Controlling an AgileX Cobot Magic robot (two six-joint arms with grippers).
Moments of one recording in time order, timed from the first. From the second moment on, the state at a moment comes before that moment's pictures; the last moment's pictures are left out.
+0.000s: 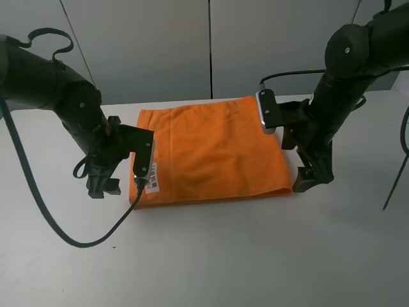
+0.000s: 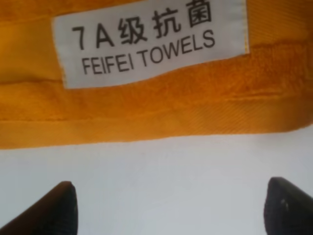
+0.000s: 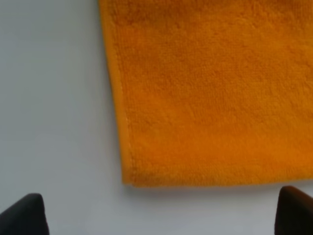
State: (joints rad) left arm -0.48 1.91 -1.03 0.28 0.58 0.86; right arm 0.35 1.82 -1.02 0.12 0.77 -1.29
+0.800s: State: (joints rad) left arm -0.50 1.93 -1.07 -0.04 0.62 0.91; right arm 0.35 1.89 -1.02 0.30 0.78 -1.48
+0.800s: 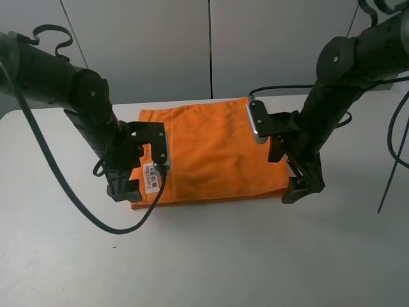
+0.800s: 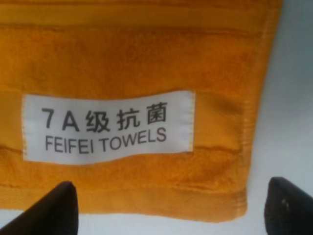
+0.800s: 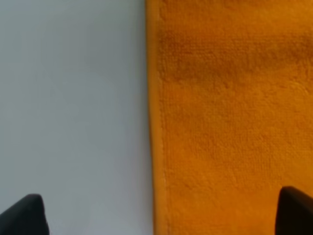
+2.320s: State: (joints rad) left arm -0.55 2.02 -1.07 -0.03 0.57 0.89; right arm 0.36 1.96 -0.99 0.12 0.63 -1.49
